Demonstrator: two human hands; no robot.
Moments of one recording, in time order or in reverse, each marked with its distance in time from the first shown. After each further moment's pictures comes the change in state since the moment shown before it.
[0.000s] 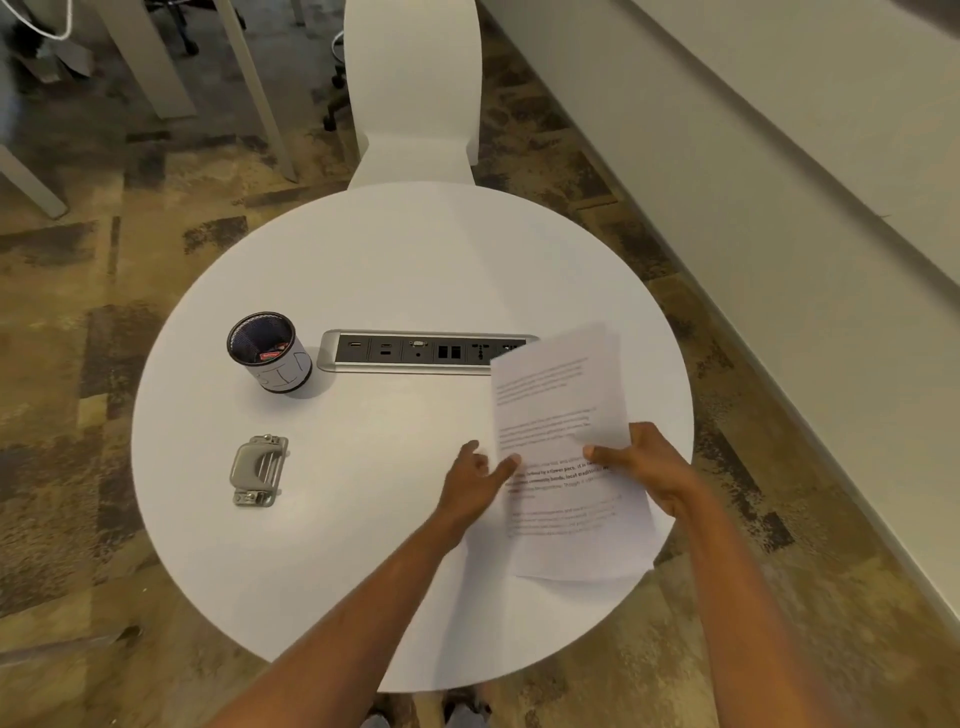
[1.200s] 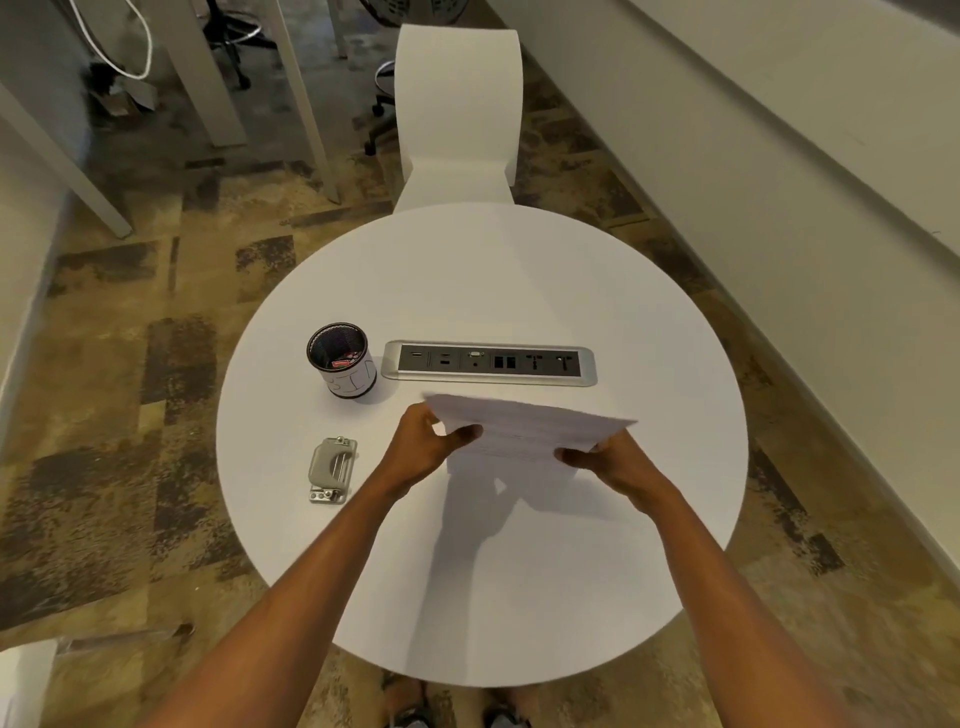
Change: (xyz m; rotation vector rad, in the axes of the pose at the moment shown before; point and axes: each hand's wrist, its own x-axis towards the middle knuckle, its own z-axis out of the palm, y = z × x) left_hand -0.020 0.033 -0.155 0.058 0.026 0.491; right_hand 0.013 -0.026 0.108 -0.163 -0.034 -0.182
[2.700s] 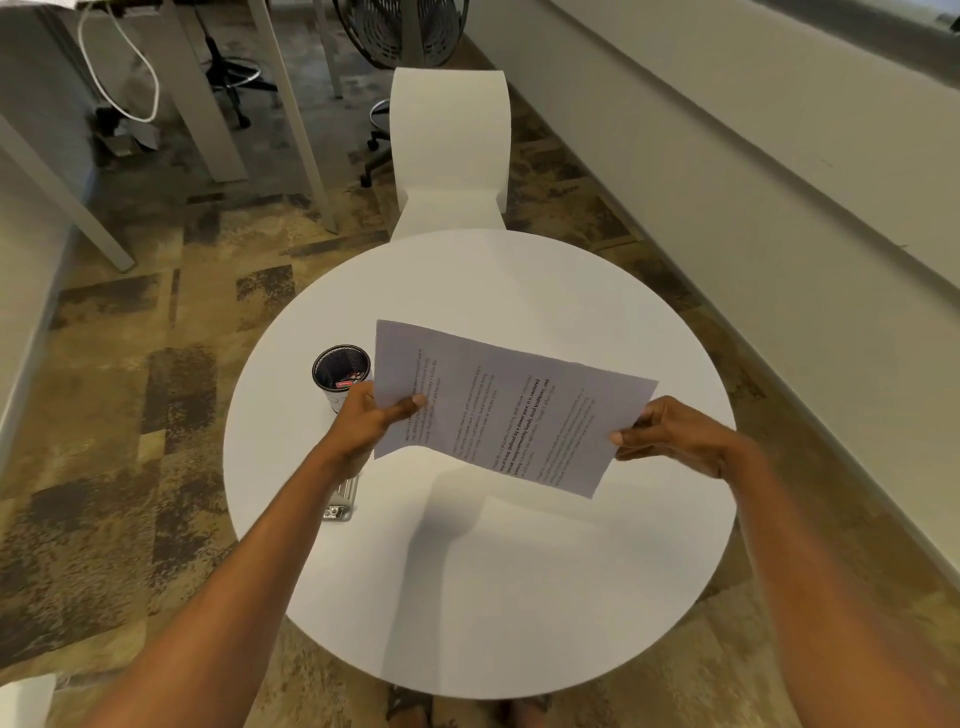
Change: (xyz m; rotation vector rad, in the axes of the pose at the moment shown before) left_hand 0.007 0.033 -0.065 -0.295 -0.013 -0.036; right_hand -0.013 -0.042 -0.085 0.001 -0.245 0.088
